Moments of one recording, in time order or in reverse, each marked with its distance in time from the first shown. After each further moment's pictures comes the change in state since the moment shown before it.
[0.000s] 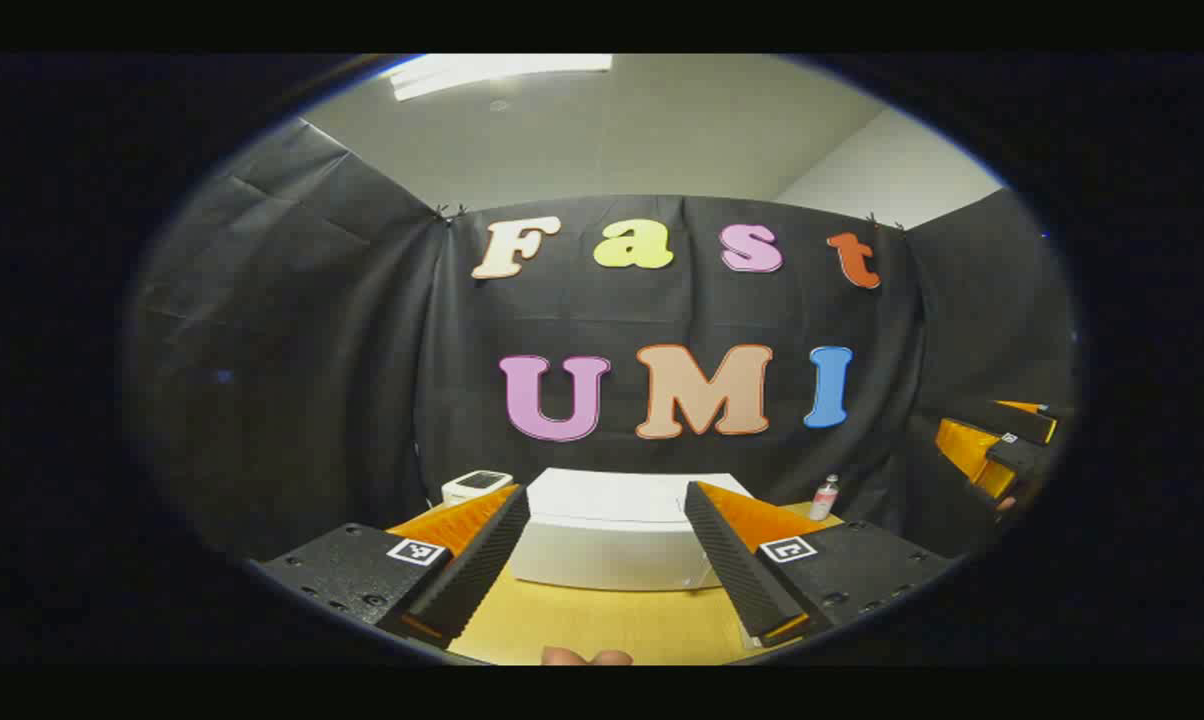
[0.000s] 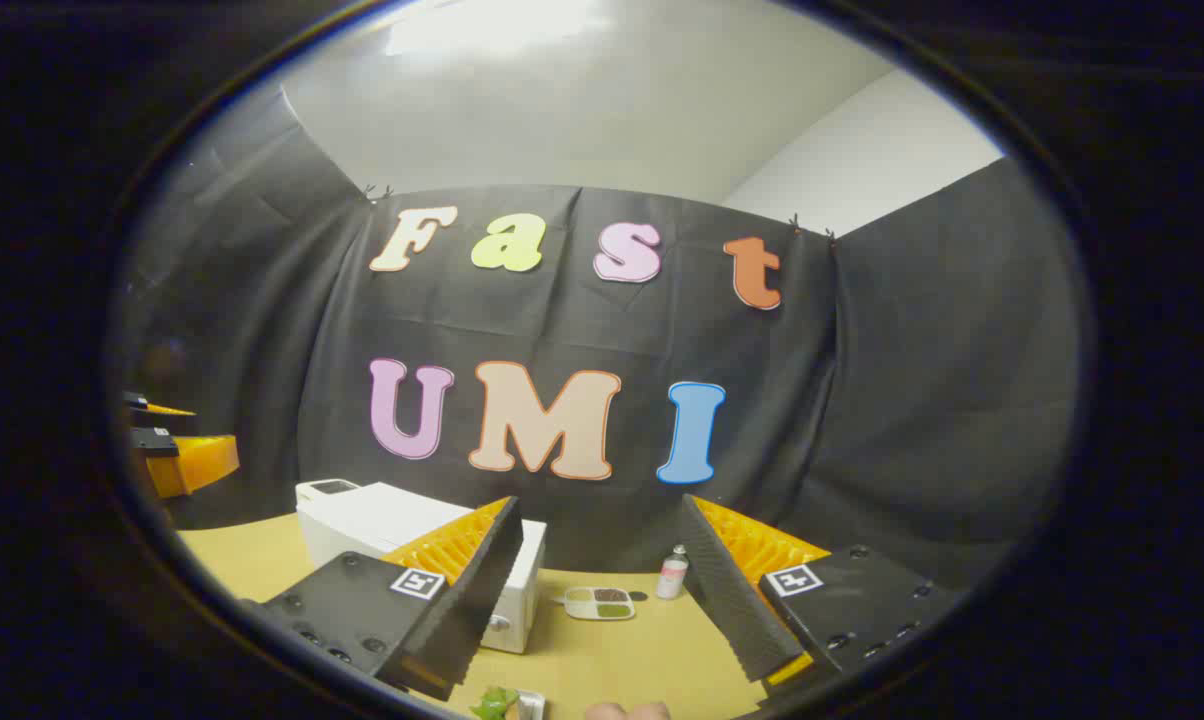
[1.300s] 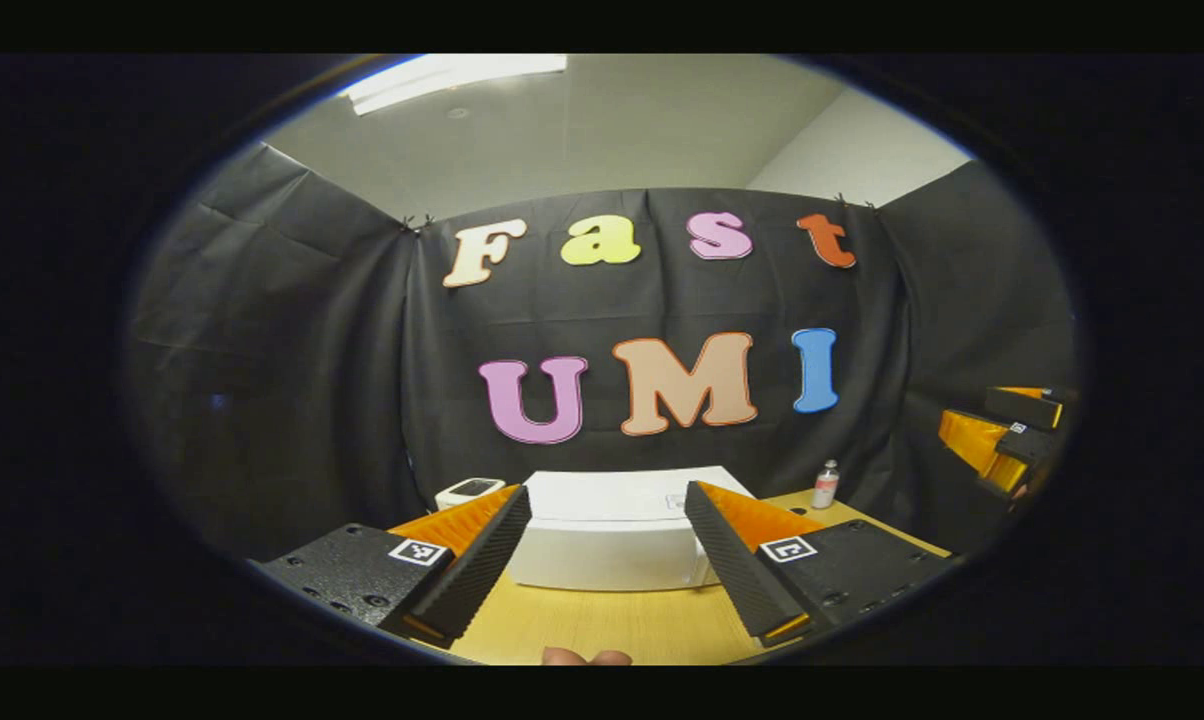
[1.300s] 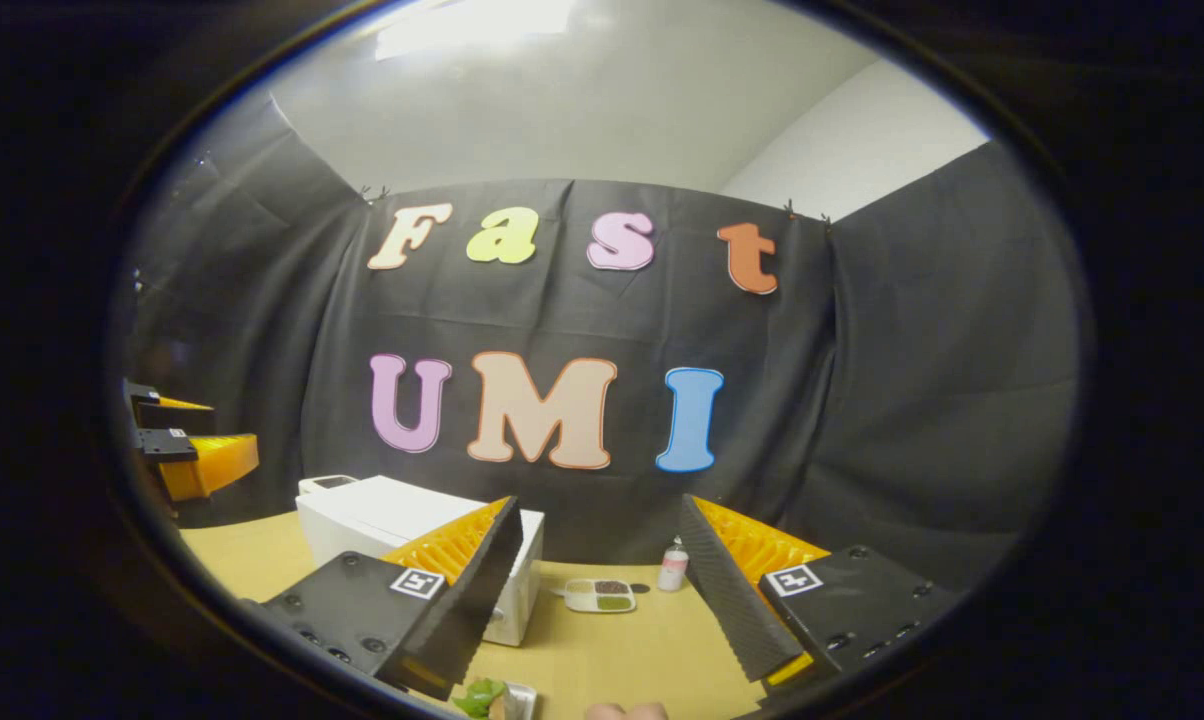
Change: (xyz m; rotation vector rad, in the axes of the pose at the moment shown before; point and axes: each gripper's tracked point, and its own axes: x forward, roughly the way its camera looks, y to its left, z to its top) left arm 0.008 -0.031 -0.008 0.079 0.000 -0.028; right arm -0.001 -0.011 -0.015 0.026 0.040 0.020
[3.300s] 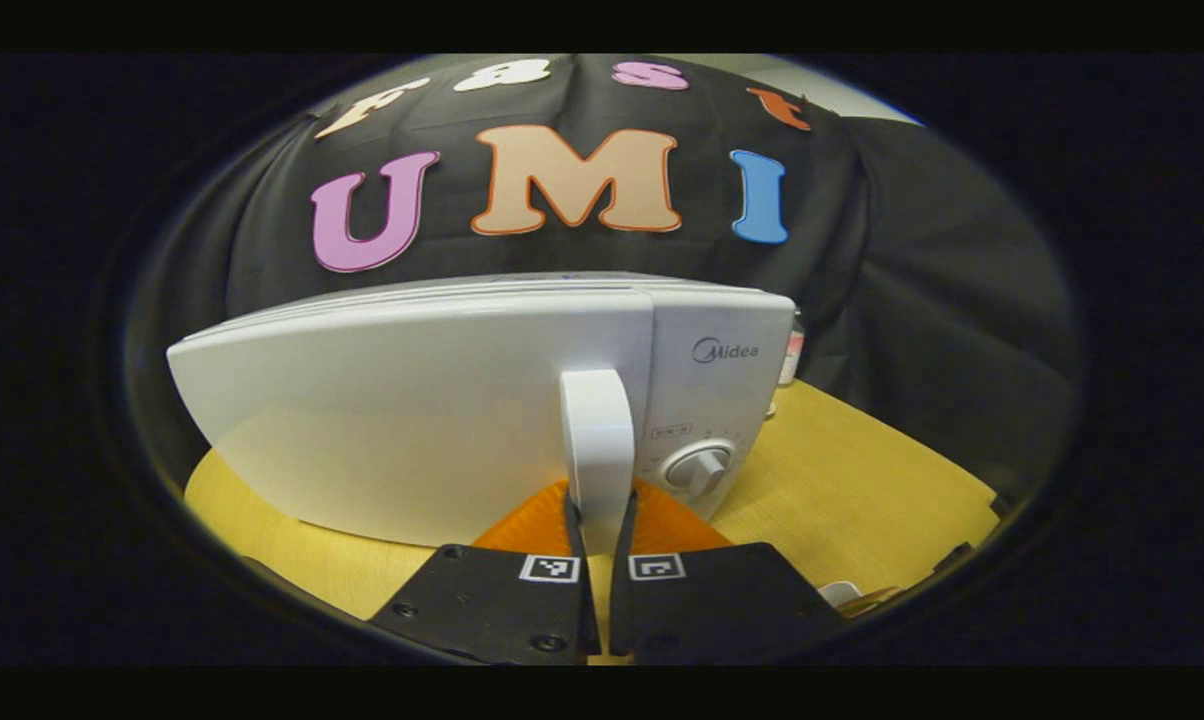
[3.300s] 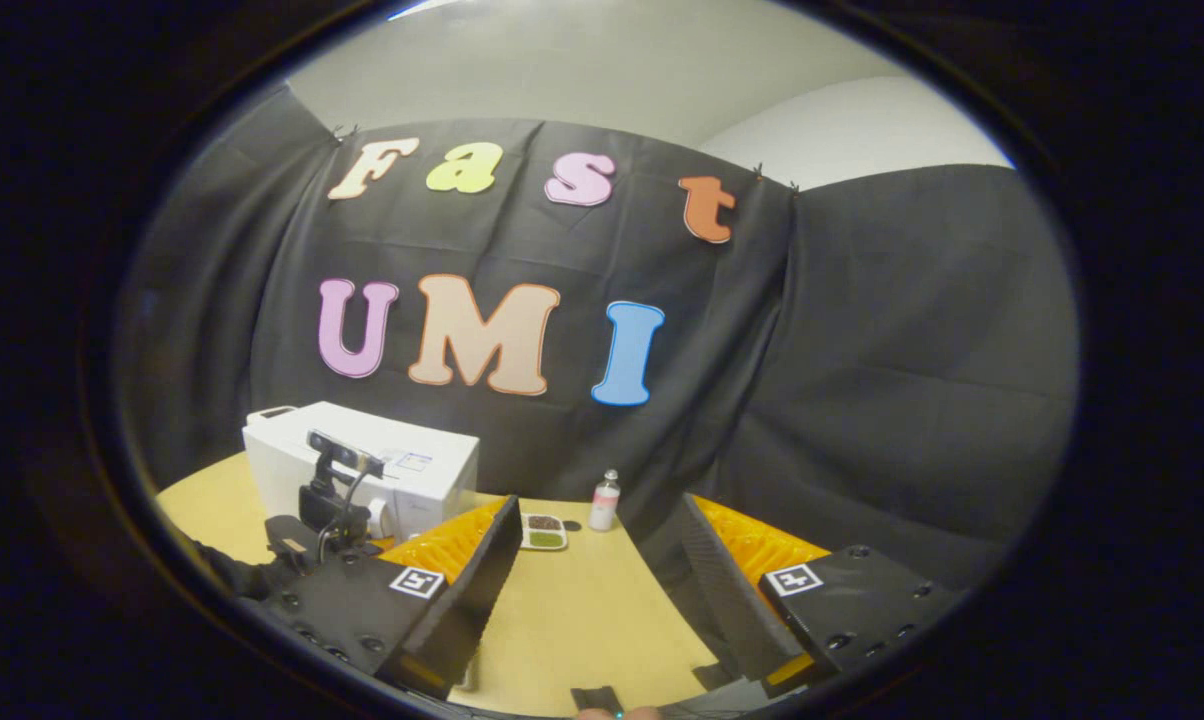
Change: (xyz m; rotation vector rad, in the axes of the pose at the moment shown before) left arm 0.165 -0.143 -0.316 -0.005 0.459 -0.330; right arm -0.039 -0.054 -0.045 -0.083 0.174 -0.161
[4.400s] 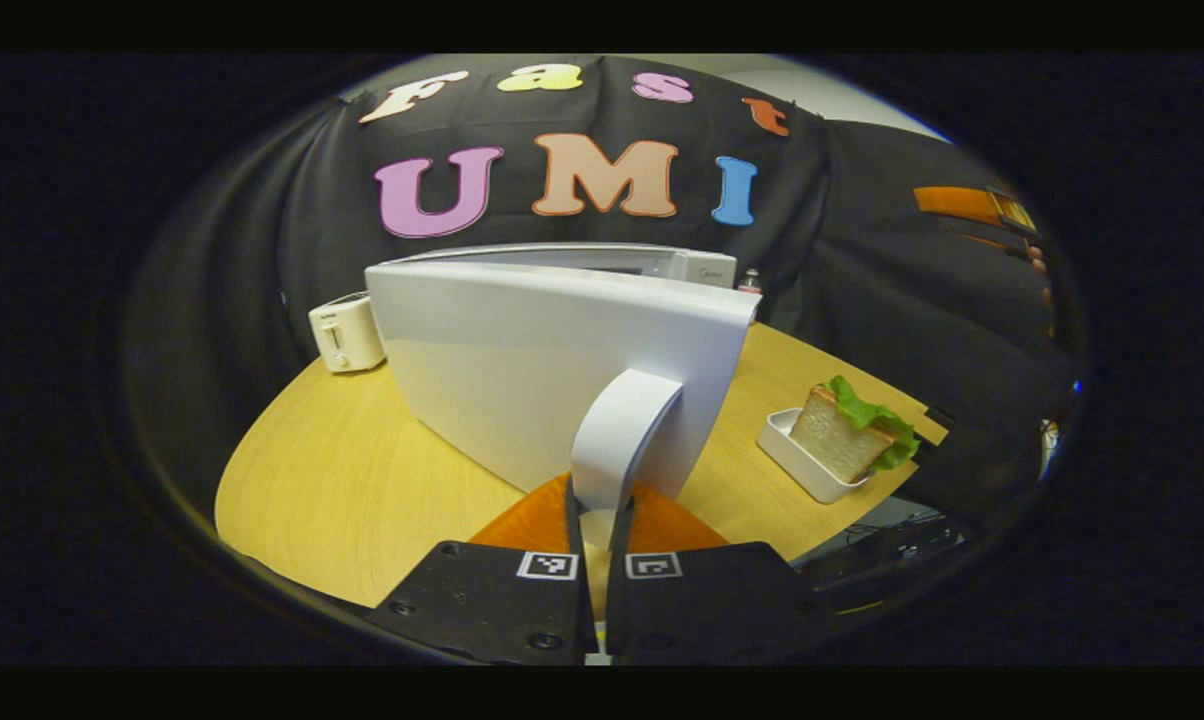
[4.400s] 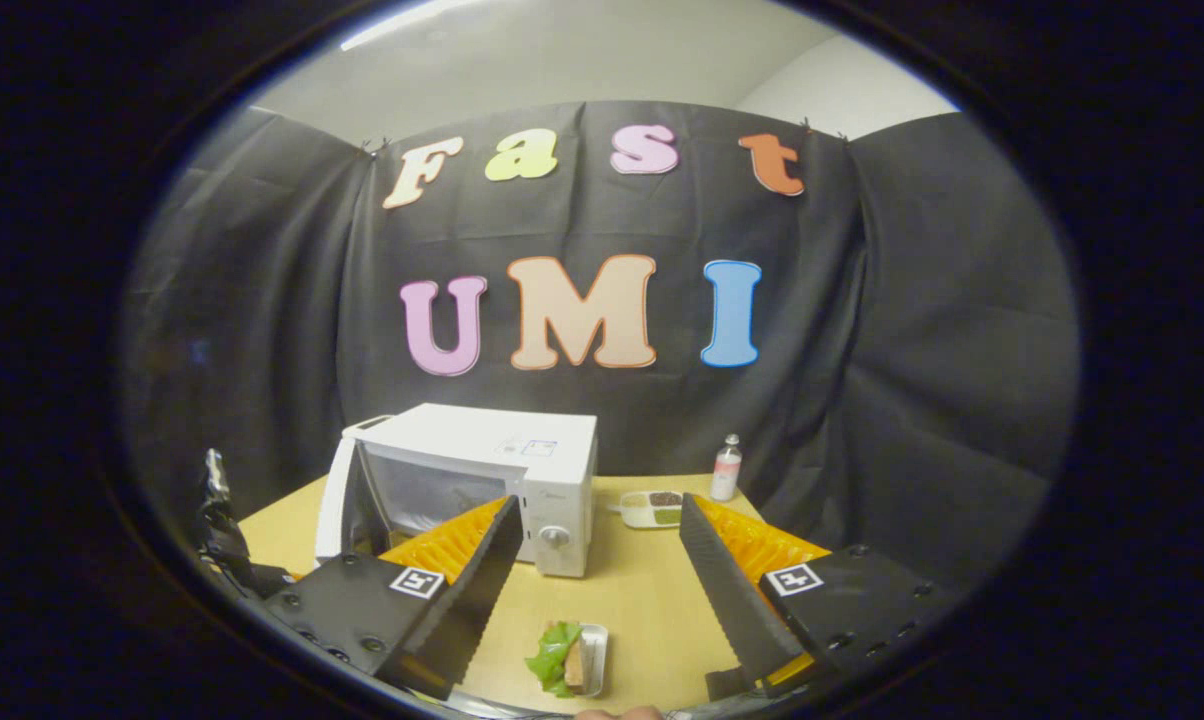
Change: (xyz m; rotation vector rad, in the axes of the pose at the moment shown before) left arm -0.243 0.097 -0.103 -0.016 0.091 -0.037; right arm -0.003 0.128 -0.058 0.107 0.108 0.257
